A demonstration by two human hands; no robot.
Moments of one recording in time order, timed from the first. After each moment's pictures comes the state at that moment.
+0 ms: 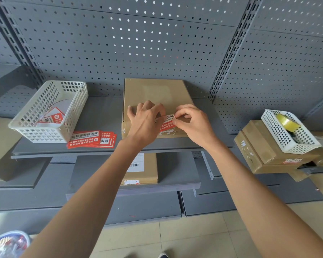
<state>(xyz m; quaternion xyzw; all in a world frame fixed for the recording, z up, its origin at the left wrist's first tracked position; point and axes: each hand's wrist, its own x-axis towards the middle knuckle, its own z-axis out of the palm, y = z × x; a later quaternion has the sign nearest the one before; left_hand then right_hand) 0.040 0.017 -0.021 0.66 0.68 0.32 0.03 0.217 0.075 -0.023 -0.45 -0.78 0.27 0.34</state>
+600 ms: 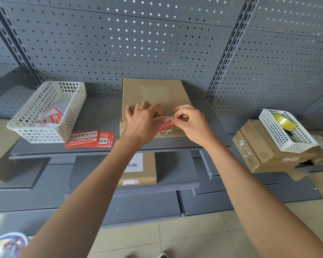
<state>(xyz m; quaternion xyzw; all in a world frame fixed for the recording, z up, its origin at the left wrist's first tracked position) 0.037 0.017 -0.023 0.66 0.68 0.33 0.03 0.216 0.075 -0.019 -0.45 -0.78 0.29 0.33</state>
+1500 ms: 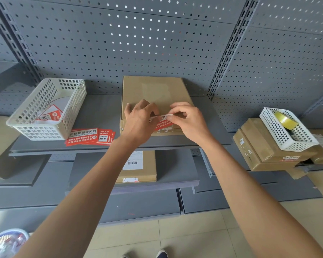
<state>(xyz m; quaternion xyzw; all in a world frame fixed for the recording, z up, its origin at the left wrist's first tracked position) 0.028 0.014 -0.030 0.67 0.66 0.35 0.01 0.206 0.070 -0.019 -0.44 -0.76 0.33 0.36</state>
